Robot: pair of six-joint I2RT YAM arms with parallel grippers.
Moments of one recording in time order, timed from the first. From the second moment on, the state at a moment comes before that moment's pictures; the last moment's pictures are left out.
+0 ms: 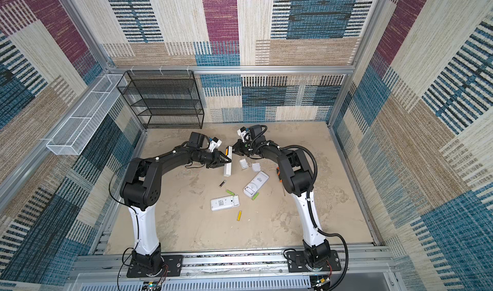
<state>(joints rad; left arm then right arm) -0.30 2.07 1.41 -0.30 0.88 -0.50 0.38 2.34 1.72 -0.04 -0.79 0.67</state>
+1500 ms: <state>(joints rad) -0.34 2.12 1.42 -0.25 0.97 -0.58 0.35 2.34 1.67 0.11 -0.86 0.74</state>
